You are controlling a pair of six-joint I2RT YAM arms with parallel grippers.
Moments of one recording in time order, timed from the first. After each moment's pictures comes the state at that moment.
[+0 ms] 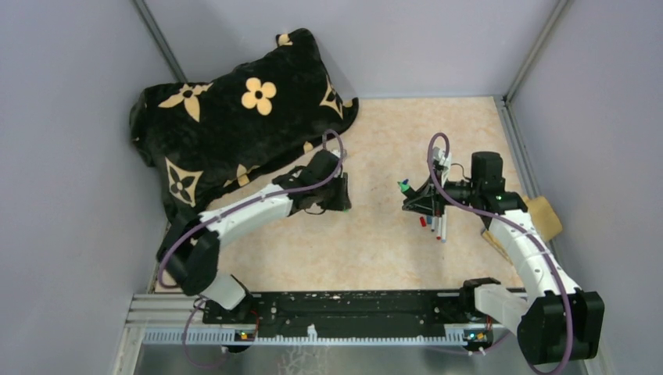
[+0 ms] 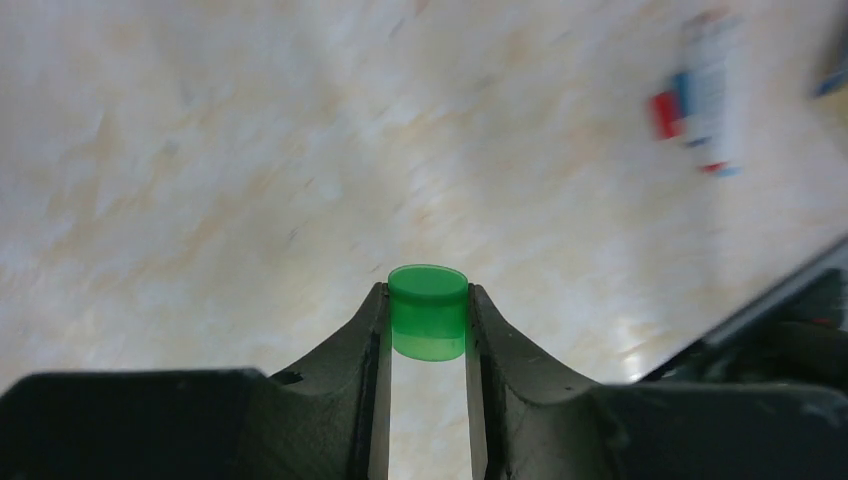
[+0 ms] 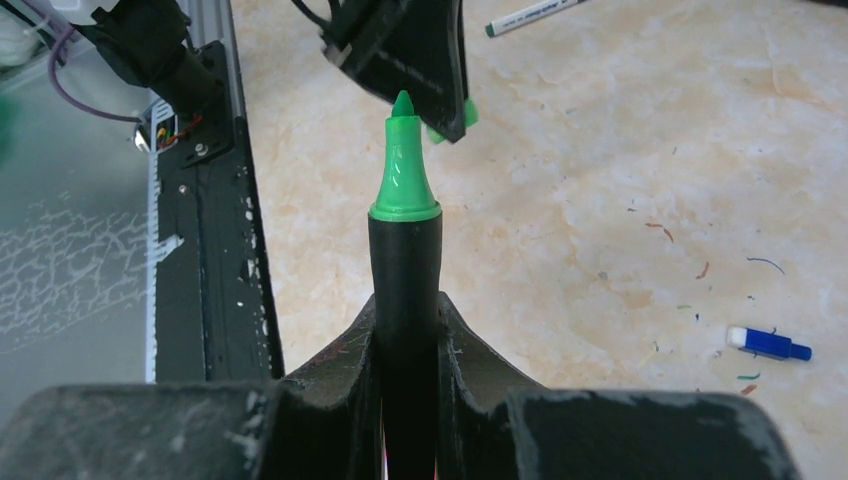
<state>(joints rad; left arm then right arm) -0.77 1.59 1.07 -0.44 -0.01 -0.54 0.09 1.03 0.75 -0.41 -1.15 -0.38</state>
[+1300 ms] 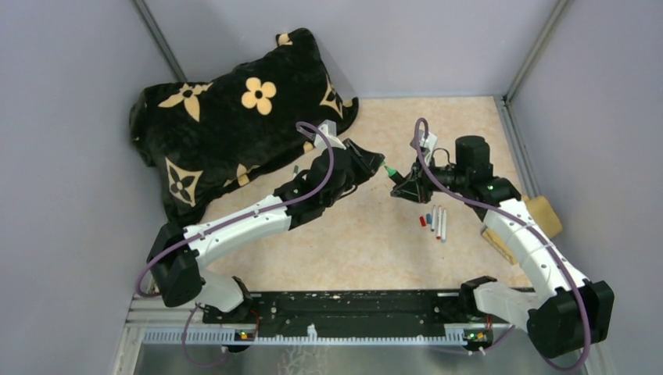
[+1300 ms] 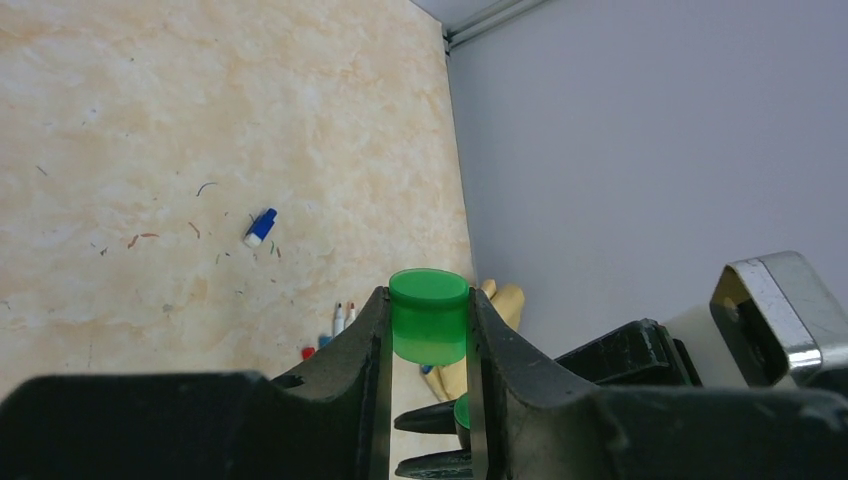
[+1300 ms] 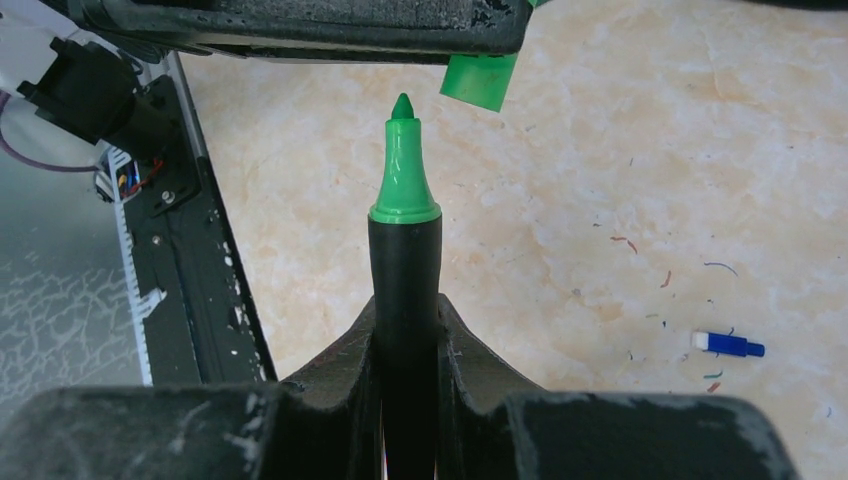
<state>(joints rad) -0.97 1.43 1.13 0.07 -0.41 -1.08 0.29 1.07 0.92 -0.42 -0.86 -0.19</state>
